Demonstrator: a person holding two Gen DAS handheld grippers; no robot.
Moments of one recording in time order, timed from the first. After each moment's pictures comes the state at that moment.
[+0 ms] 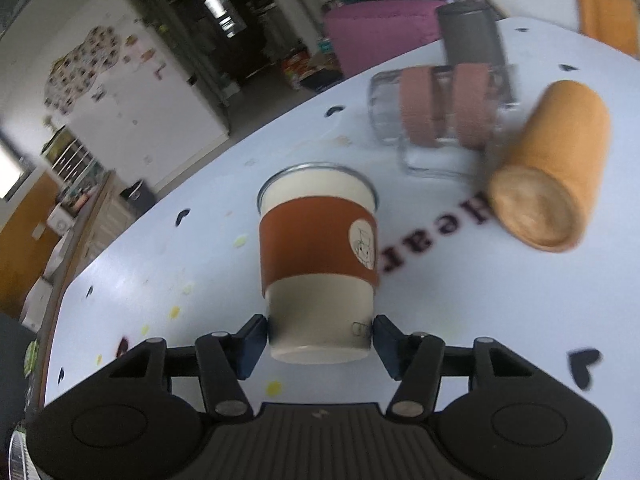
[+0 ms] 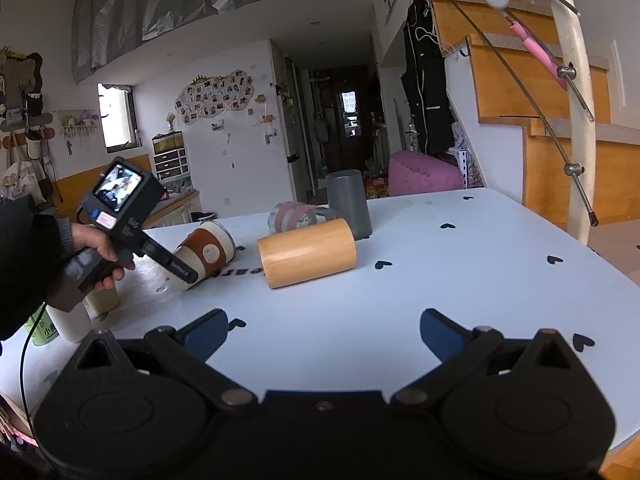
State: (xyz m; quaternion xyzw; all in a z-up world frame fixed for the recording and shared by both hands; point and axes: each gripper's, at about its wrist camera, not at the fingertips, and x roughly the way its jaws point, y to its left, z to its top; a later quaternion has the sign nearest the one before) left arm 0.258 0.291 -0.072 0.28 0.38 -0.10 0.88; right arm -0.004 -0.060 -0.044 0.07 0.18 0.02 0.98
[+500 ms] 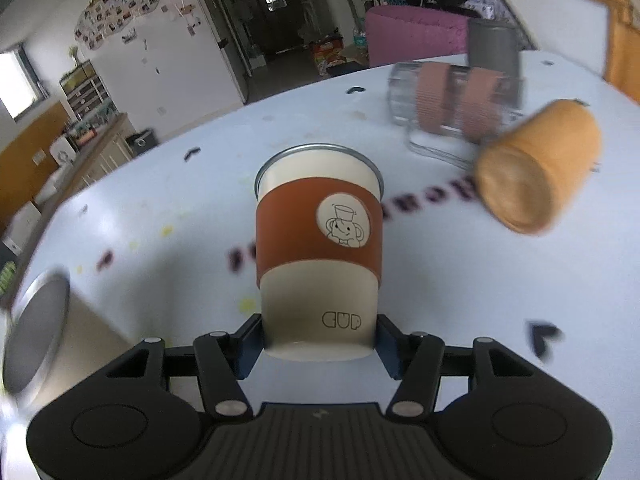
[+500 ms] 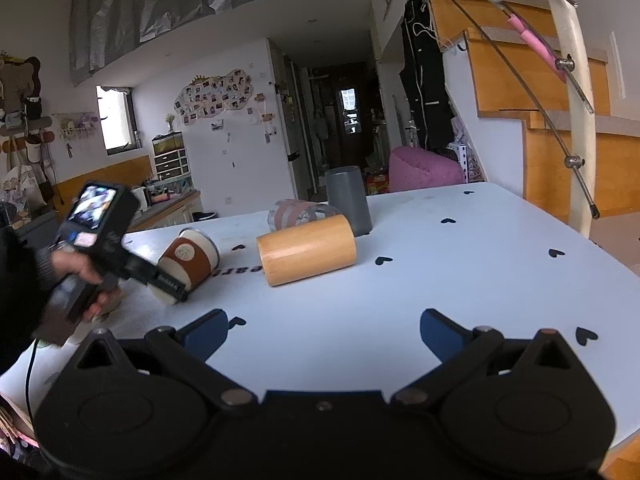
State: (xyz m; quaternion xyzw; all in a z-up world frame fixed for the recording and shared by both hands) left arm 0.199 0.315 -0.073 0.17 0.40 -0.09 0.89; right arm -0.003 -0.062 -0.047 0.08 0.19 0.02 0.98
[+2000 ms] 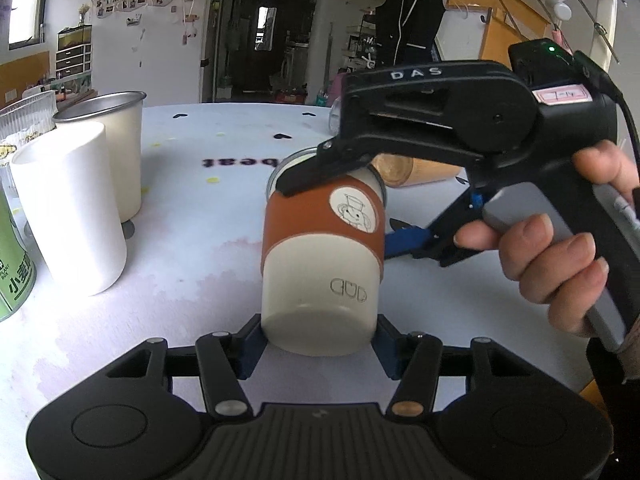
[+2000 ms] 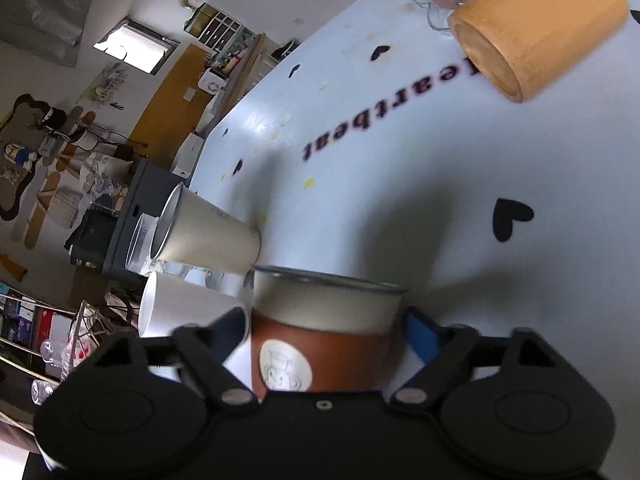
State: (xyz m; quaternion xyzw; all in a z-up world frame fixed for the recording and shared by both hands) left arm 0.050 0.389 -0.092 -0.01 0.34 -0.19 0.92; right arm 0.185 0.062 -0.092 0.32 0.48 0.22 0.79
